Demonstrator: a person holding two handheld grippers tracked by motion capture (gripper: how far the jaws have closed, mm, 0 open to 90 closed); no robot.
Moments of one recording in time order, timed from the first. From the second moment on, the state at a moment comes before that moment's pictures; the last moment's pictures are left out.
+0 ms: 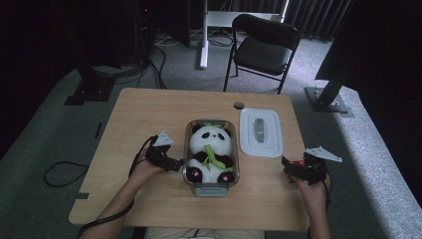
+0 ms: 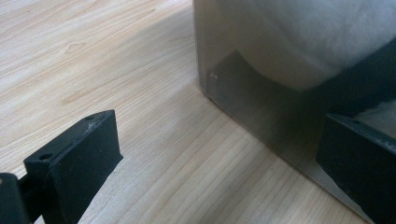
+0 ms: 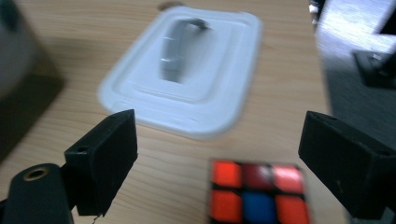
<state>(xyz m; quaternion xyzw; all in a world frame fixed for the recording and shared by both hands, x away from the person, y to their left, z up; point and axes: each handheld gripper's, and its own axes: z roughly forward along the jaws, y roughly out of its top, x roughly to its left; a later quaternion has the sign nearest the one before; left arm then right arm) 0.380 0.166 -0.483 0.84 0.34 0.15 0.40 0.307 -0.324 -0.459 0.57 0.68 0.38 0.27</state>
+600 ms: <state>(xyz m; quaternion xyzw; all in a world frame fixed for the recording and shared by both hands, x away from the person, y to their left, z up) 0.378 0.167 -0.484 0.84 0.33 0.15 0.40 0.294 -0.339 -0.503 0.61 0.68 0.33 0.25</state>
